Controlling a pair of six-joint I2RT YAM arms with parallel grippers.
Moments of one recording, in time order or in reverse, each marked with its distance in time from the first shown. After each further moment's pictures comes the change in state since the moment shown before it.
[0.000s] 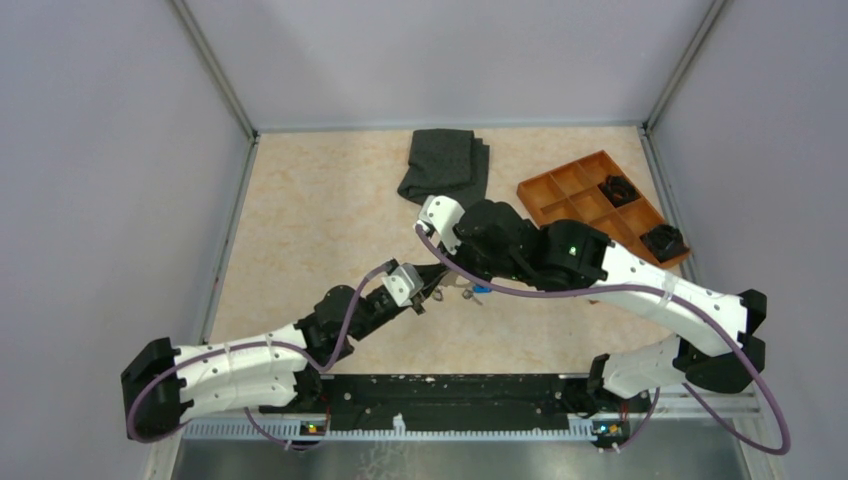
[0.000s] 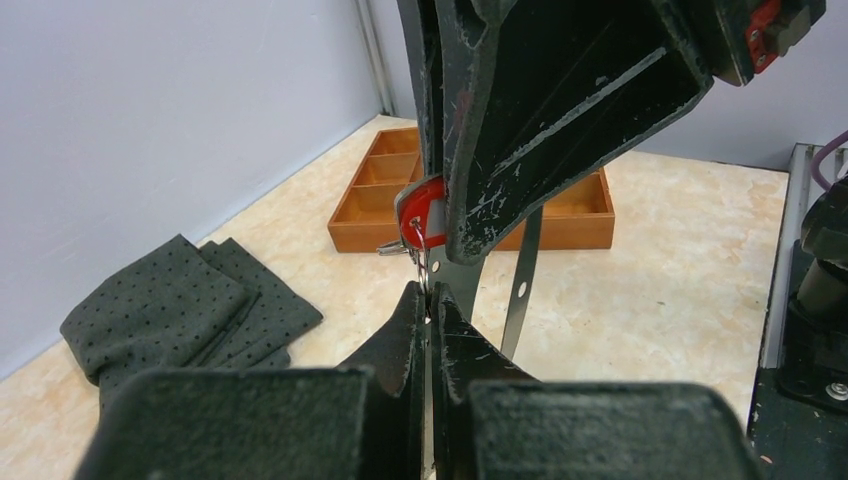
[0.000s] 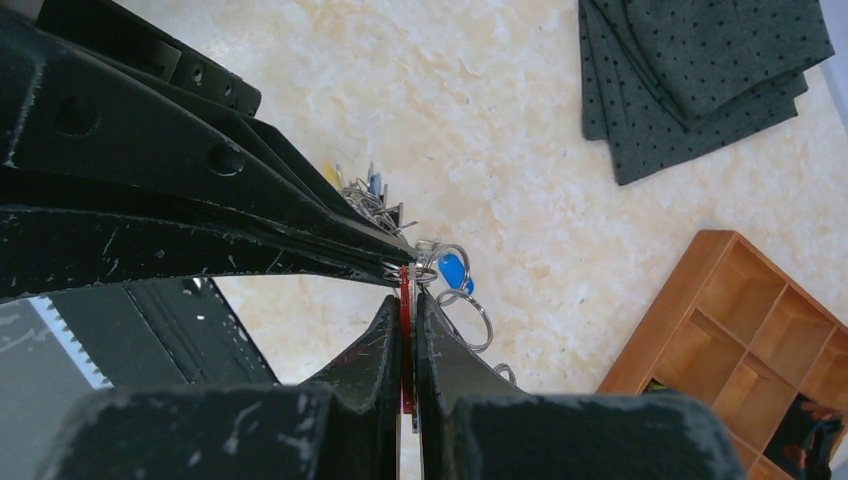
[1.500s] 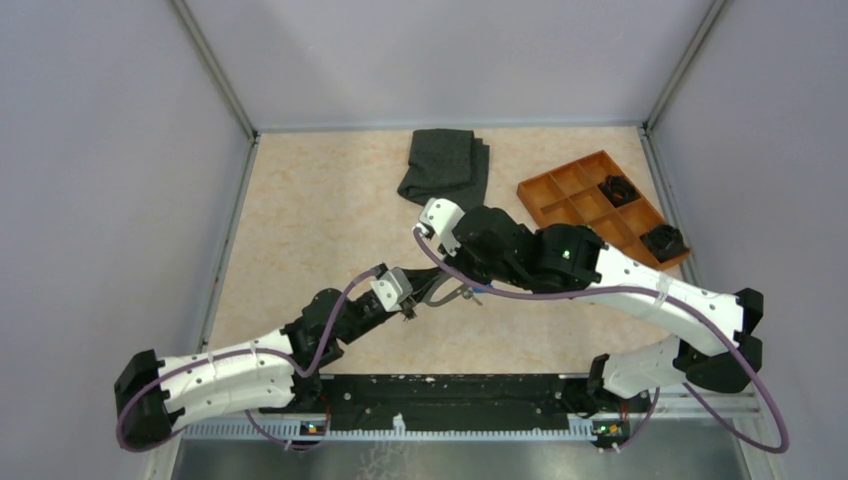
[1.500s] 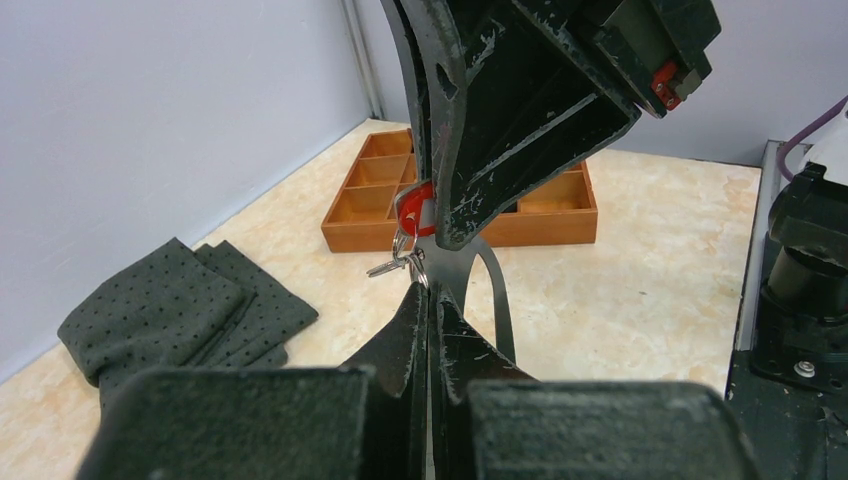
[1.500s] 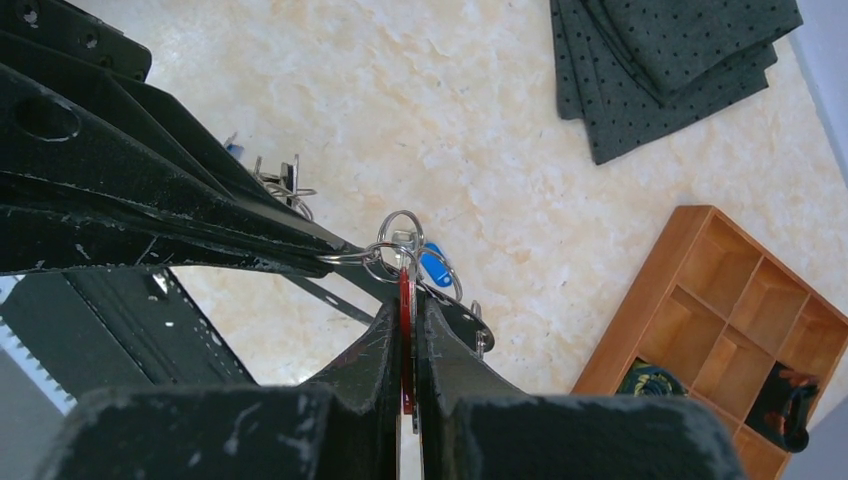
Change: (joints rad) left arm 0.000 -0.116 -0.012 -0.101 0.030 -0.002; right arm 0.011 0.000 -0.040 0.009 0.090 0.014
